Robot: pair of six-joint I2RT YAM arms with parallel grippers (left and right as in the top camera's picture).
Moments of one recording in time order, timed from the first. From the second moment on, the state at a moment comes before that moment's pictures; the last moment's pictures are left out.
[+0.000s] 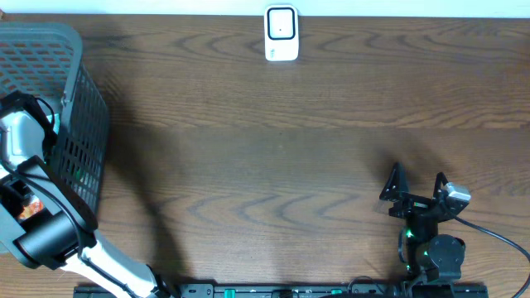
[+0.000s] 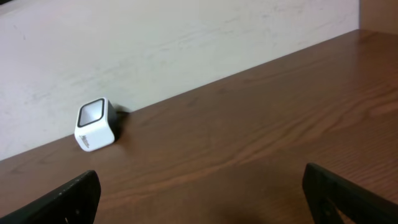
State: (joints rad) left arm 0.61 1.97 1.43 -1.08 -0.11 -0.75; right arm 0.03 0.01 0.01 -0.06 0.13 0.34
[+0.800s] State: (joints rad) left arm 0.68 1.69 1.92 -1.40 0.07 -0.75; right arm 0.03 0.01 0.01 -0.06 0.13 0.34
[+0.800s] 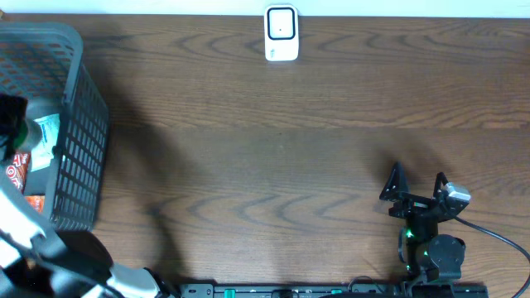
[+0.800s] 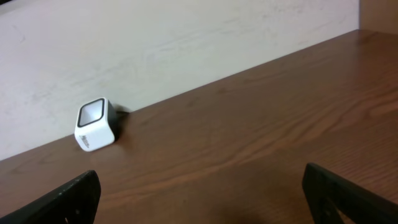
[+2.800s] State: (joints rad) left arm -0.59 2.26 1.84 -1.23 0.08 -1.89; right arm 0.03 0.01 0.01 -0.06 0.13 0.34
